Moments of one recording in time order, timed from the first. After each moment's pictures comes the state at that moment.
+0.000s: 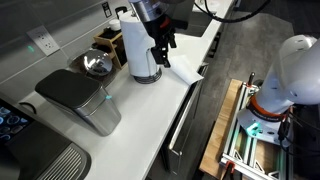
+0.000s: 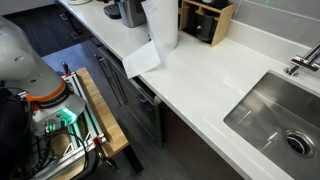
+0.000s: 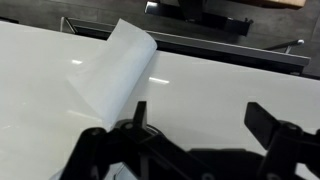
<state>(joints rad) 0.10 -0.35 0.31 -2.21 -0.11 1.66 0.16</state>
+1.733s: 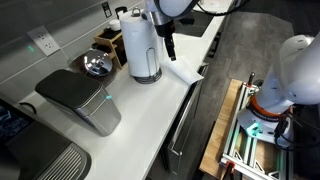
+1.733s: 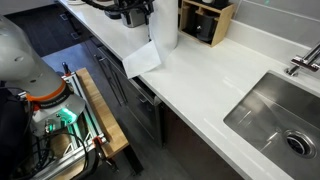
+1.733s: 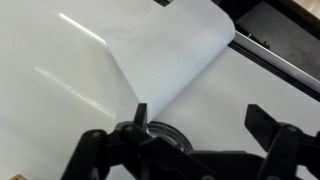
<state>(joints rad) 0.09 -0.28 0.04 -2.35 -0.22 1.95 -0.39</state>
